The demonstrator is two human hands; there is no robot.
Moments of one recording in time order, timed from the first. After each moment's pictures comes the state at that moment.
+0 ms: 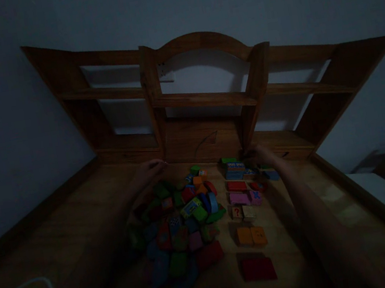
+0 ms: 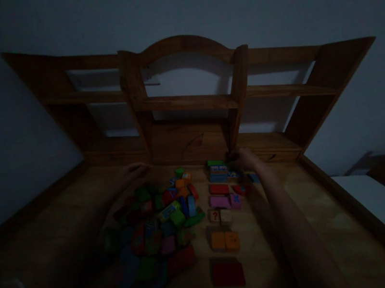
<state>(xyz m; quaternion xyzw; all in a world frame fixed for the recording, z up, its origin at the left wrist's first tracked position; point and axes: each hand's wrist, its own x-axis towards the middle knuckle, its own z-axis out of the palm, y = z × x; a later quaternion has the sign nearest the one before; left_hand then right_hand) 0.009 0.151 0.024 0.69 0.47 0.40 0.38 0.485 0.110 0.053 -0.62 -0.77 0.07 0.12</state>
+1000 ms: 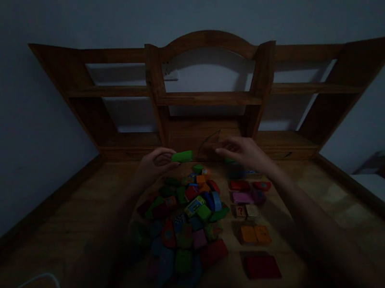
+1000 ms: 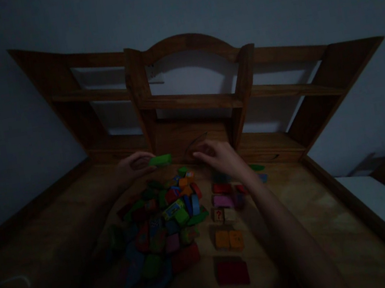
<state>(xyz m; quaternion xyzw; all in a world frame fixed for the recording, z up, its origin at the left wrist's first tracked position) 0.030 0.111 0.068 0.72 0.36 0.46 0.38 0.356 0.053 0.121 -0.47 -0.80 0.10 0.36</state>
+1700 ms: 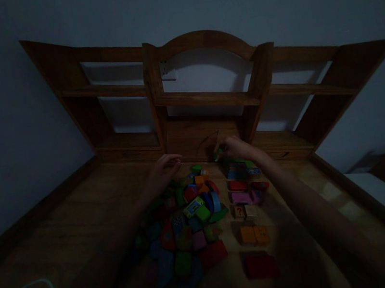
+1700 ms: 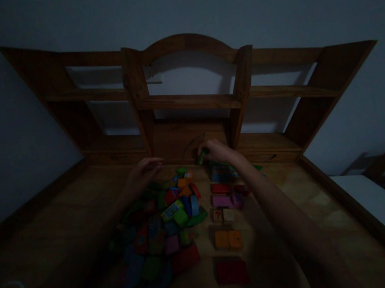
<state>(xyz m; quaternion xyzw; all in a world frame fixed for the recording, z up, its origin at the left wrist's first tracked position) 0.054 0.113 0.033 0.76 0.38 0.47 0.26 0.373 0.124 0.107 -0.49 -0.85 0.10 0.15</state>
